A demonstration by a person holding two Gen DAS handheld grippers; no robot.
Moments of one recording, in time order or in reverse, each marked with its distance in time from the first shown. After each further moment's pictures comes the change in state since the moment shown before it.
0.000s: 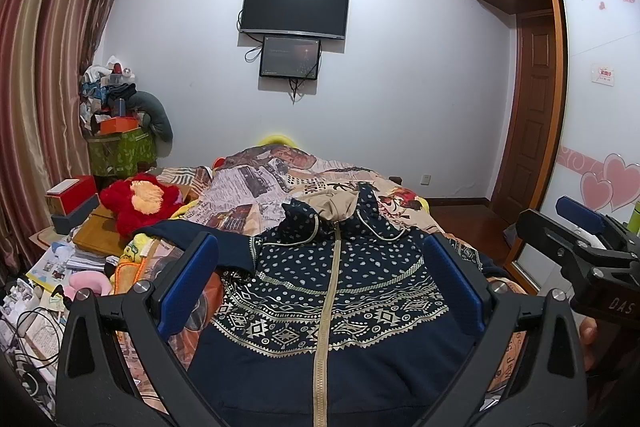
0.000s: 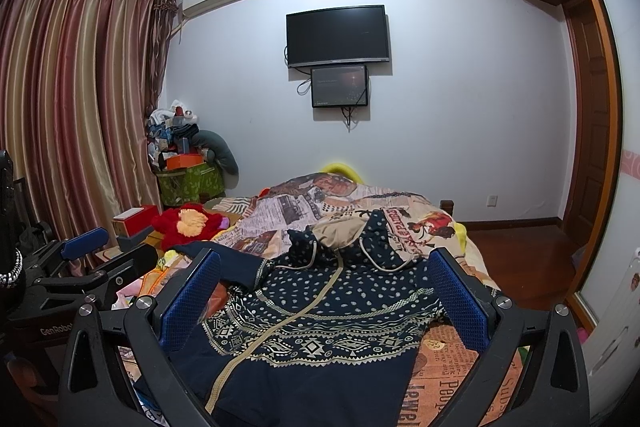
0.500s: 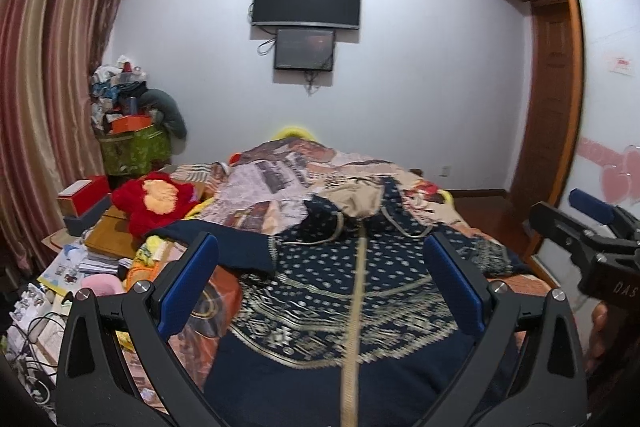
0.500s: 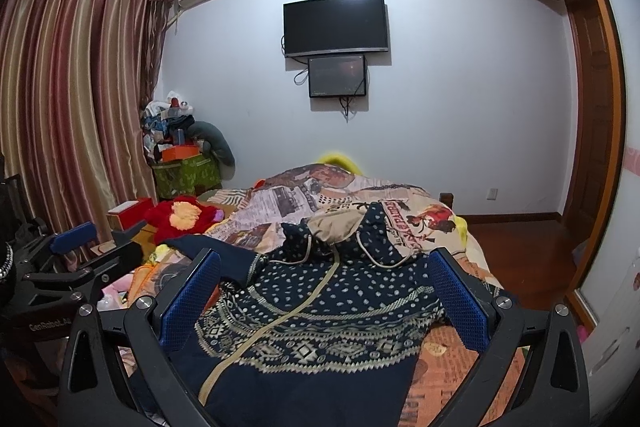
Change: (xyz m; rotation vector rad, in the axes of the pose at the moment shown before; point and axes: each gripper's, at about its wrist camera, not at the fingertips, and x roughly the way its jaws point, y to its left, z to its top) left arm 0.038 0.022 0.010 0.017 0.039 0.075; right arm 0.043 -0.005 0.001 -0.003 0.038 -0.009
